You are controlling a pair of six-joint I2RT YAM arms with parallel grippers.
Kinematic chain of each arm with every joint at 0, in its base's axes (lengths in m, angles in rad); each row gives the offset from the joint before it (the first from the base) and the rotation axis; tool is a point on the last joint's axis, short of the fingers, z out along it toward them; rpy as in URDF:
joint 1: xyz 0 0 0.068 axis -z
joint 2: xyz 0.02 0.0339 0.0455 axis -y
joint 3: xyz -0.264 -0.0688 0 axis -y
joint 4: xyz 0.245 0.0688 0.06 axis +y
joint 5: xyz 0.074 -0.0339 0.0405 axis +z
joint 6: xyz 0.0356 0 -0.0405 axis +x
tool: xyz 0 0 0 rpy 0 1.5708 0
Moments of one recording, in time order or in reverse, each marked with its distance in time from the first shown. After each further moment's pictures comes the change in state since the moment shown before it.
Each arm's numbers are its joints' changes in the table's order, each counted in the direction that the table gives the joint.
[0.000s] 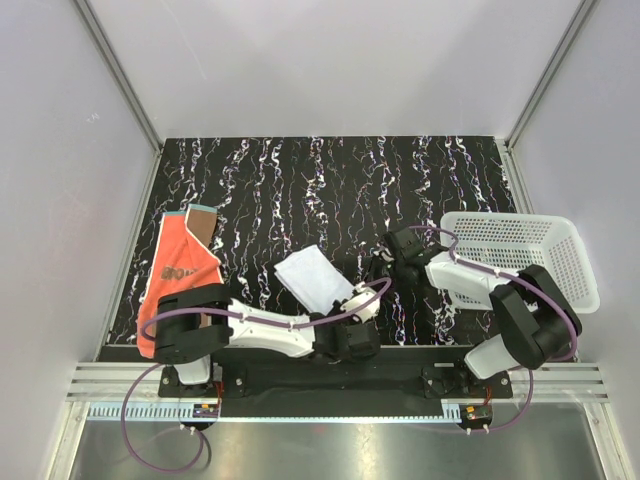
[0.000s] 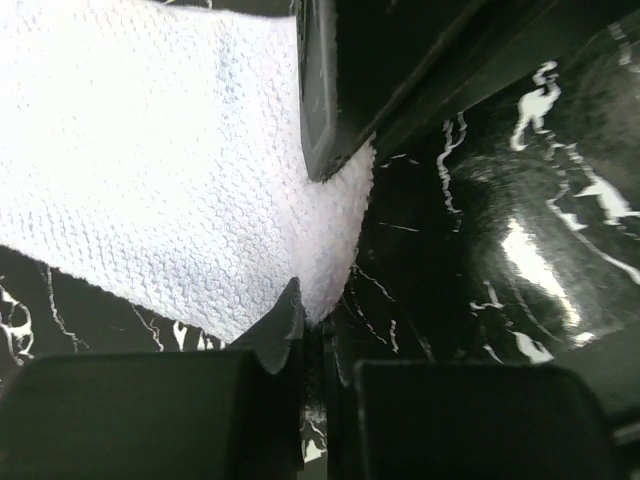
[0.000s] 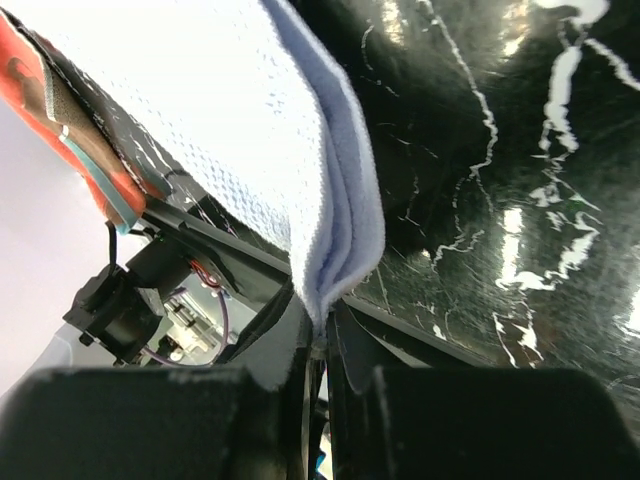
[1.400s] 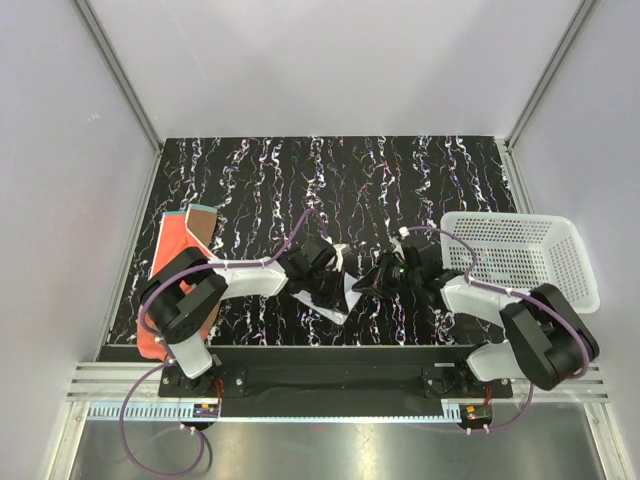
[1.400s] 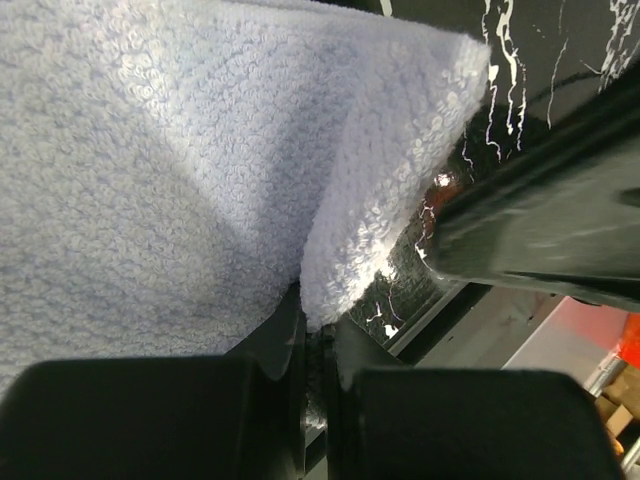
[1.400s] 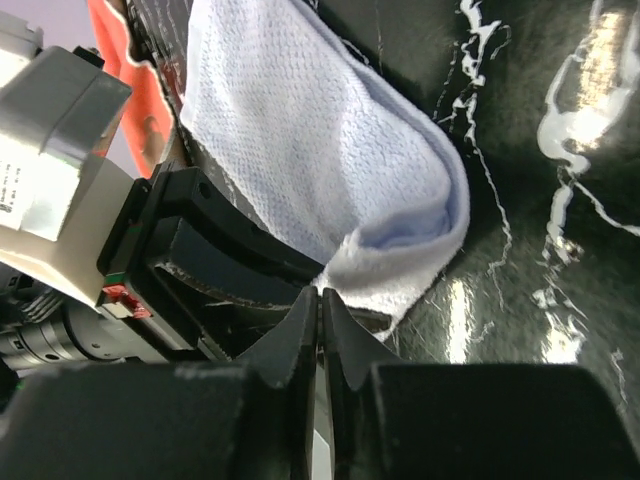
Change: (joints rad) left arm -0.573 0.017 -0.059 -0.249 -1.137 -0.073; right arm 0.055 0.158 -0.244 -0.453 -0.052 0.042
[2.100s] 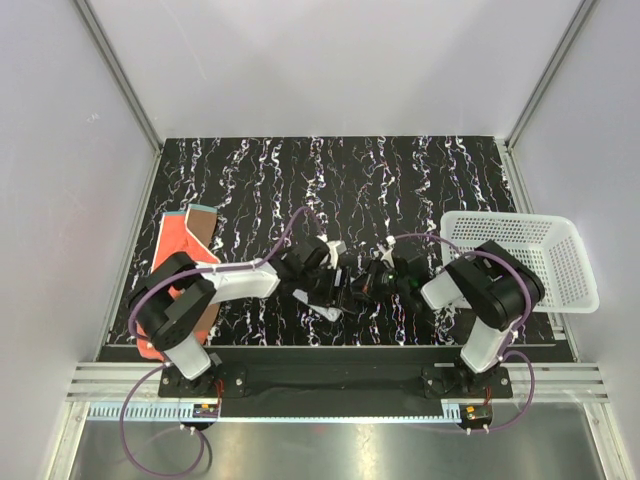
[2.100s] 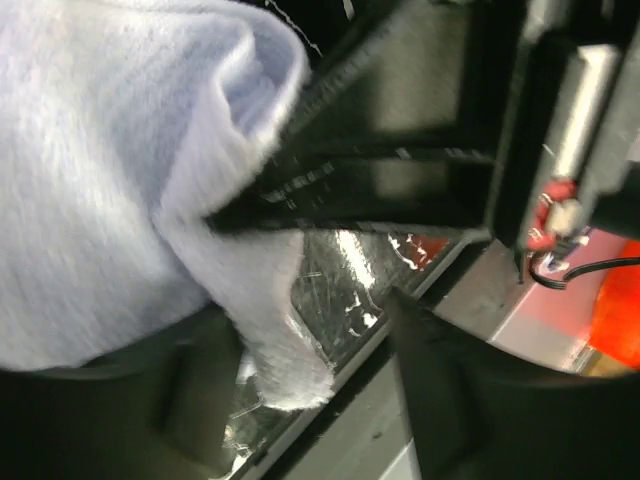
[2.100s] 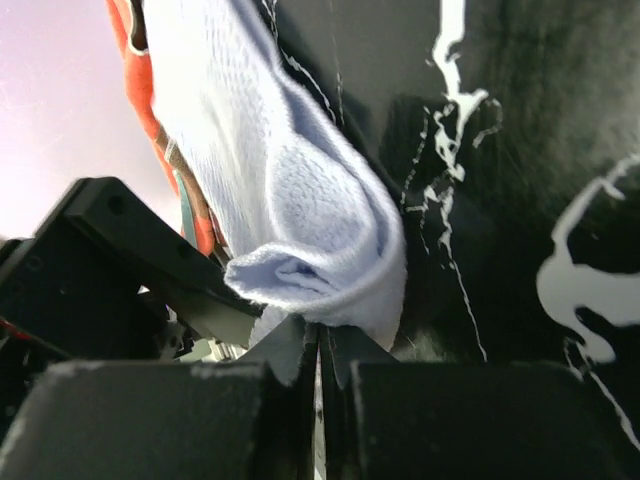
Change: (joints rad) left arm -0.031 0.040 -0.047 -0.064 -0.050 -0.013; right arm -0.019 -0.422 -0.082 -0.608 0.097 0.102
